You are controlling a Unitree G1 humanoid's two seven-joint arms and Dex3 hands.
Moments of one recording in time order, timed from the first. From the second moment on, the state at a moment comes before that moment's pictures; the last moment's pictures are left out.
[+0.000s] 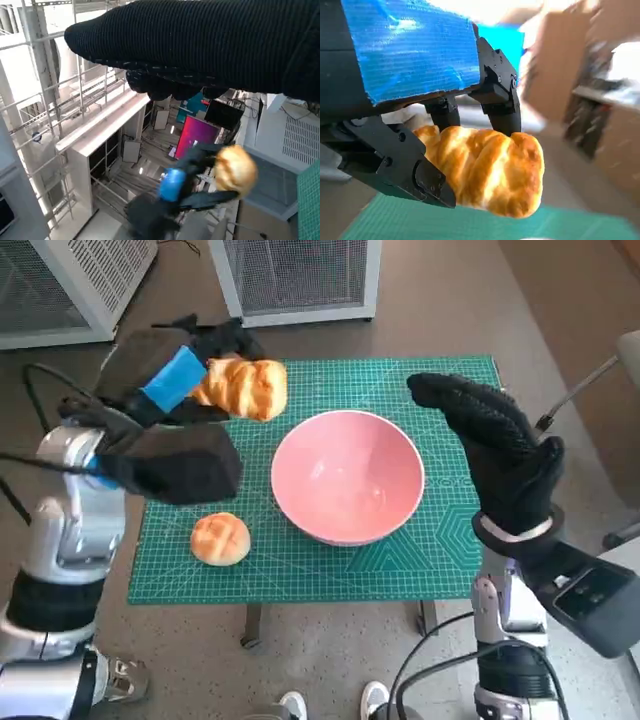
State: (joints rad) left arm -0.77 0.62 -0.14 -0.06 0.55 0.16 -0.34; right arm -0.52 -0.10 -0.10 0.18 0.37 -0.57 0.54
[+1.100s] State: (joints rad) left arm -0.66 0.44 -0.34 -0.05 0.58 0.03 -0.41; right arm -0.49 -0.11 -0.10 0.18 0.39 -0.58 0.54
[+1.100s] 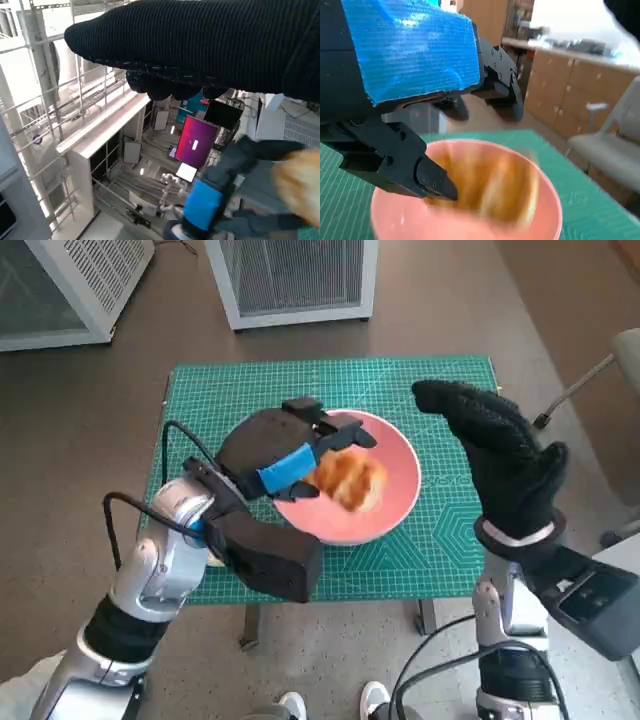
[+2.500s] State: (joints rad) left arm -0.37 0.78 0.07 -0.39 0.36 0.25 -0.72; right arm -0.49 -0.10 -0.08 0.16 0.38 -0.55 0.52
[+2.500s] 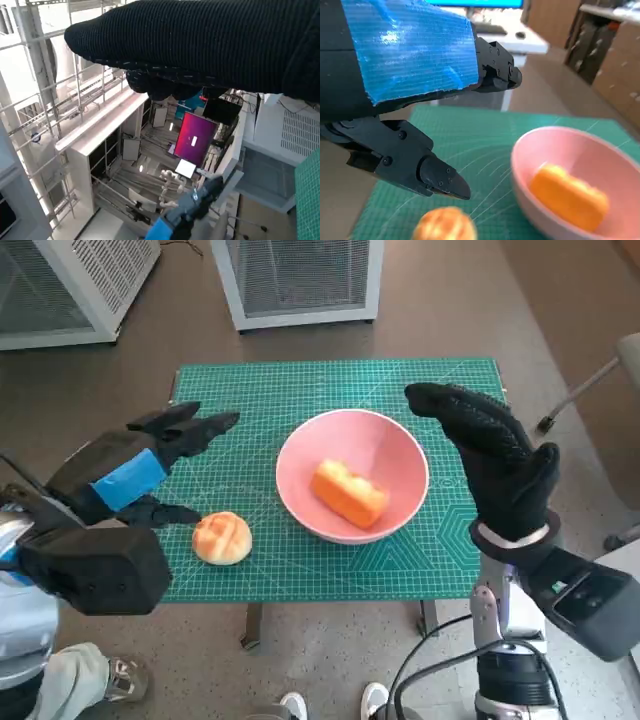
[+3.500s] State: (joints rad) left arm -0.29 0.76 -0.11 -0.24 0.40 0.25 -0.68; right arm -0.49 -0.11 -0.08 0.15 0.38 -0.54 0.52
